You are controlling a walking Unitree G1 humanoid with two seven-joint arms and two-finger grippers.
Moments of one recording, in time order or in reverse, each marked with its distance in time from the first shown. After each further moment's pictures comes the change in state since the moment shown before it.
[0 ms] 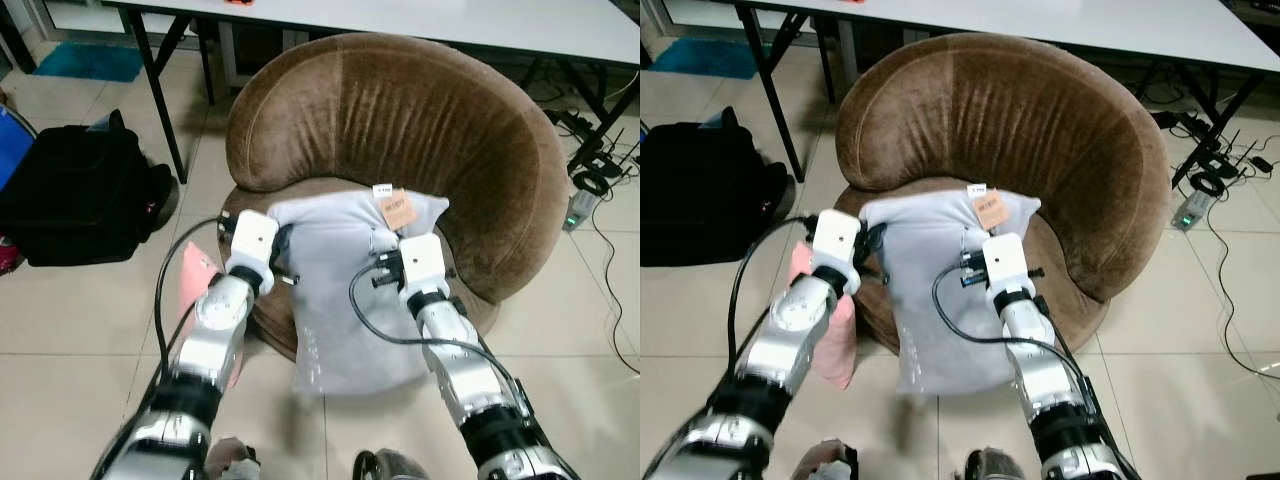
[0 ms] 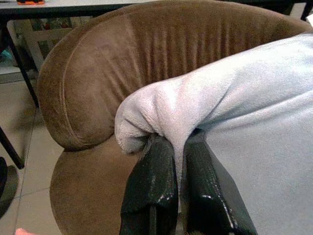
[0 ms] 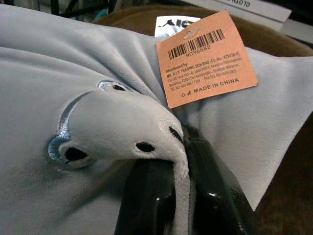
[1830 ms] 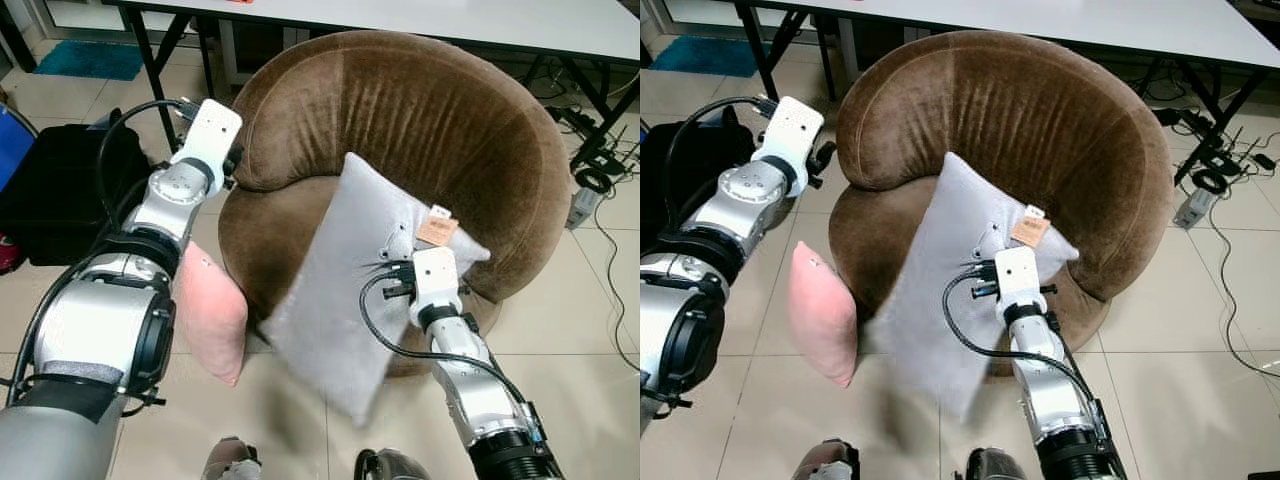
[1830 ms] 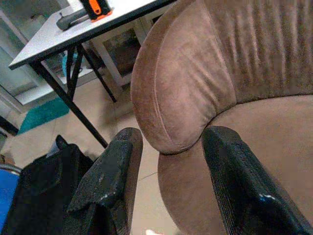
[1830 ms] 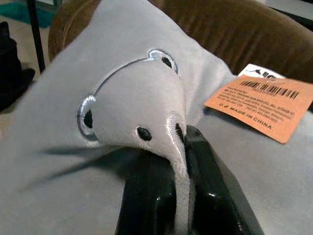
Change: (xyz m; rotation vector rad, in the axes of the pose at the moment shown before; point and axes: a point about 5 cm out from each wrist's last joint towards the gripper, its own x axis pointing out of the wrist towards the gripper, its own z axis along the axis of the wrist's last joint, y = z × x) left arm 0.049 0.095 0.086 0.289 0.151 0.192; right arm -0.021 -0.007 -0.012 0.015 0.081 -0.070
